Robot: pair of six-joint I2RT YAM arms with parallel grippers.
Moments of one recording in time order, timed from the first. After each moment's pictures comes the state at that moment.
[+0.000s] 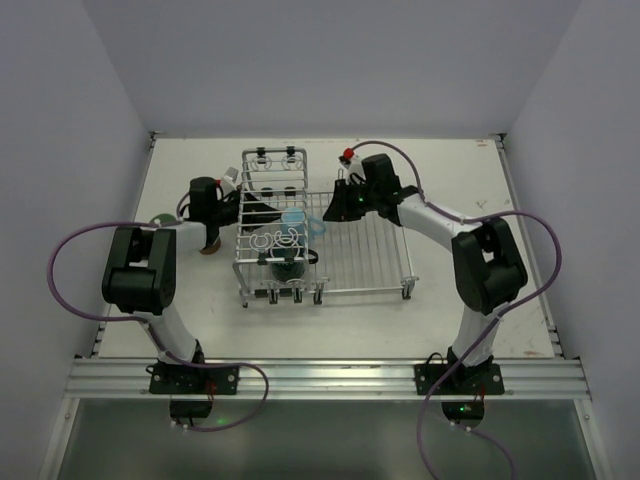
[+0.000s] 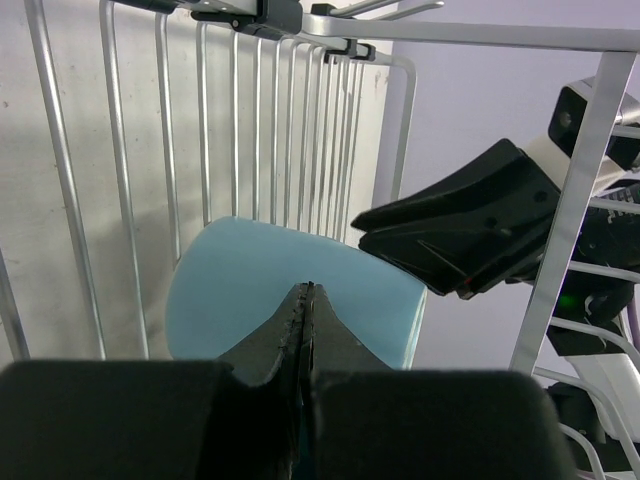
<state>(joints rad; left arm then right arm) -0.07 1.77 0.86 0.40 0.88 -1.06 0.47 1.86 1.30 -0.15 -0.49 0.37</state>
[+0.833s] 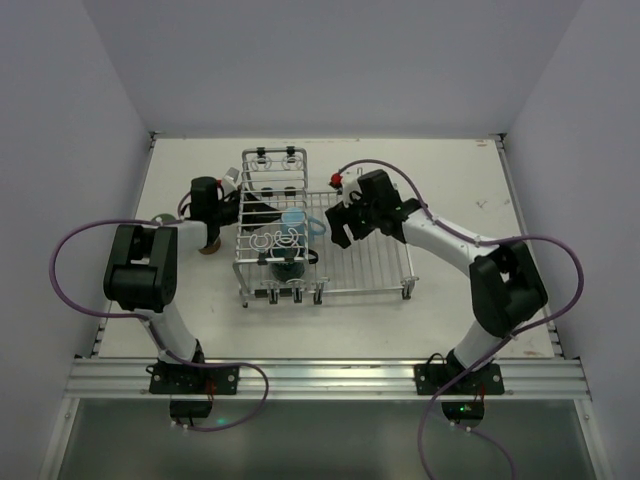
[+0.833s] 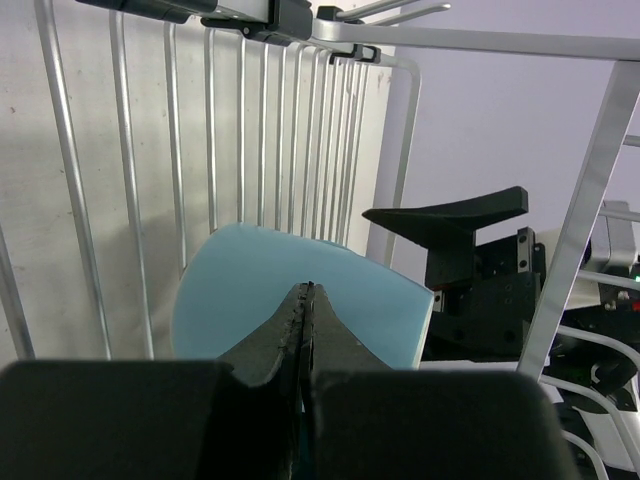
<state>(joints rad) -0.07 1.79 0.87 0.40 0.88 -1.06 0.56 1.69 1.18 -0.30 -0.21 -0.04</state>
